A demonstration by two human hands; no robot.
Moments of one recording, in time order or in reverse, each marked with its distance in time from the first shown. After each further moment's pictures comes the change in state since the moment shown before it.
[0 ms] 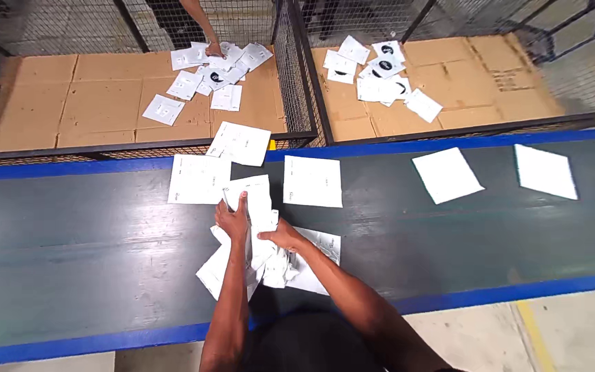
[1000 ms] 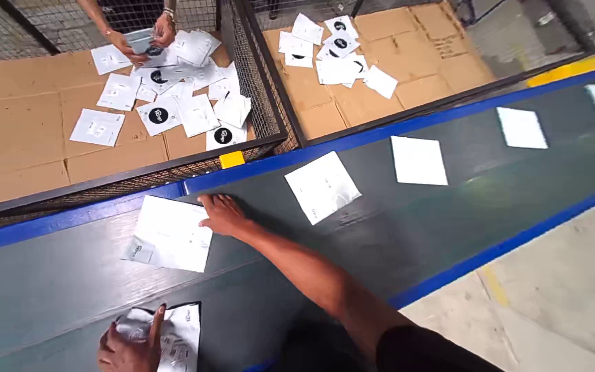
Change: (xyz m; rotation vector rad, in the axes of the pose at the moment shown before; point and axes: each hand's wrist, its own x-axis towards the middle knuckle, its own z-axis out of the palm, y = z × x) left_hand 0.020 -0.126 -0.198 0.681 -0.004 0.111; right_hand 0.161 -0.081 0.016 -0.935 0.168 -0.423
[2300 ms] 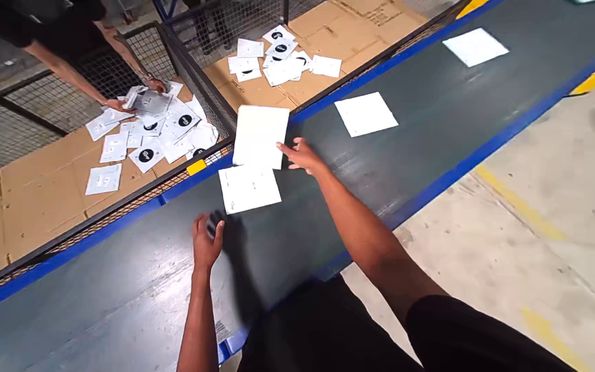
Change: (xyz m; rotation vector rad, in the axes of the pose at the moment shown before) left_hand -0.043 0.247 0.044 -0.381 -0.342 0.811; right_hand -0.252 0.210 -0.196 0.772 0.611 0.690
